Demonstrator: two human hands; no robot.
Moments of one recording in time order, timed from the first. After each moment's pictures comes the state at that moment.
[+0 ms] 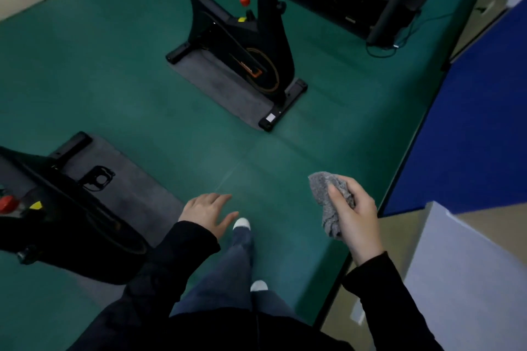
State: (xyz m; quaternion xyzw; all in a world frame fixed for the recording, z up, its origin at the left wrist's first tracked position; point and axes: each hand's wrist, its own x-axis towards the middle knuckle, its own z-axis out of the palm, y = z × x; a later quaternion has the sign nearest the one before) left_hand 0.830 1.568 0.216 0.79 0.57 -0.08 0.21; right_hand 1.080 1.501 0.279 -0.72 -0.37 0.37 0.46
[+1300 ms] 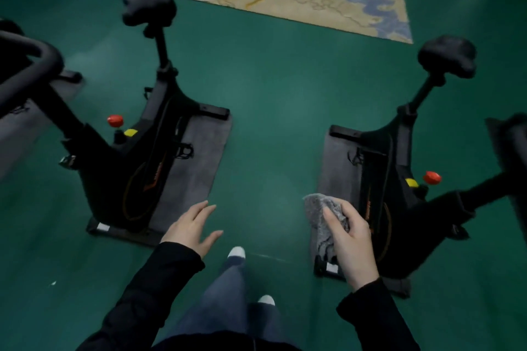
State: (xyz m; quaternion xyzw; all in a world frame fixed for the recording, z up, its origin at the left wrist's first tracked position) left_hand 0.875 1.850 0.226 0.32 0.91 0.11 0.24; right_hand 1.056 2.060 0.280 -0.39 -0.70 0.57 0.19
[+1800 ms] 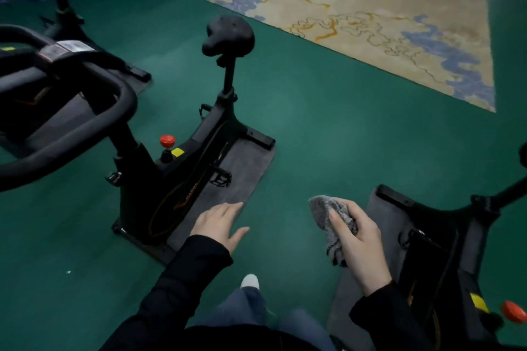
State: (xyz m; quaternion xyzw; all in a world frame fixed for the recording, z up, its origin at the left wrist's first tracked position) left_hand 0.720 1.896 0.228 0.24 0.94 0.12 0.19; right_hand 0.836 2.116 0.287 -0.22 -0.79 0.55 0.13
